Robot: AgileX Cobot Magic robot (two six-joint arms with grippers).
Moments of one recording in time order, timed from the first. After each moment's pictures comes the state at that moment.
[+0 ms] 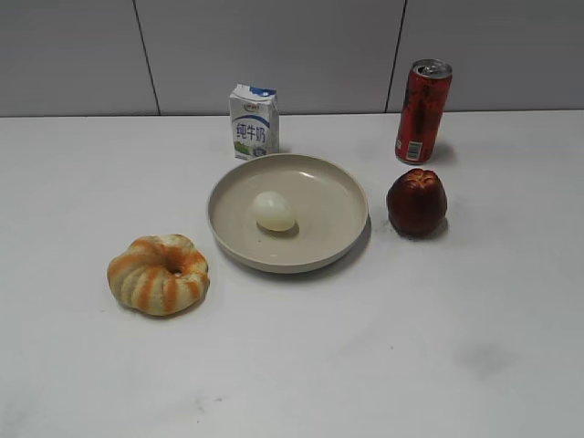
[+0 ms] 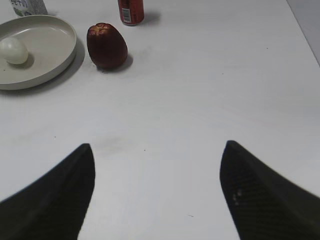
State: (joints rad) left arm -0.34 0.19 -0.48 0.06 1.11 0.08; right arm 0.08 -0.01 -0.50 0.09 1.05 0.04
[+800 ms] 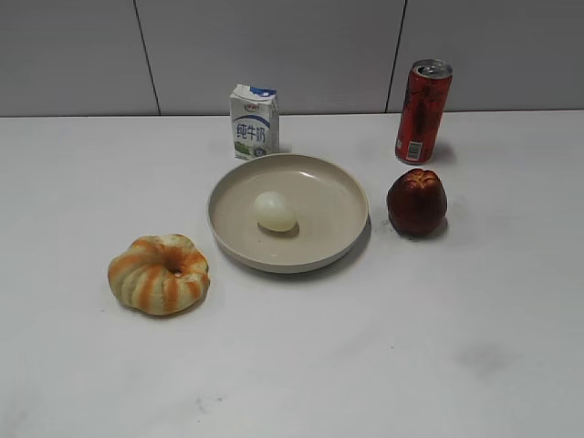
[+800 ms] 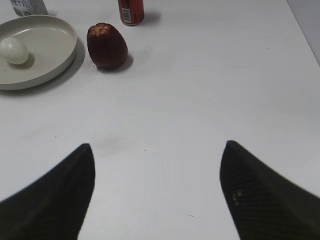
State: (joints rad) left arm -0.34 0.22 -0.47 0.05 1.09 0.09; right arm 0.08 -0.01 -0.50 0.09 1.05 0.04
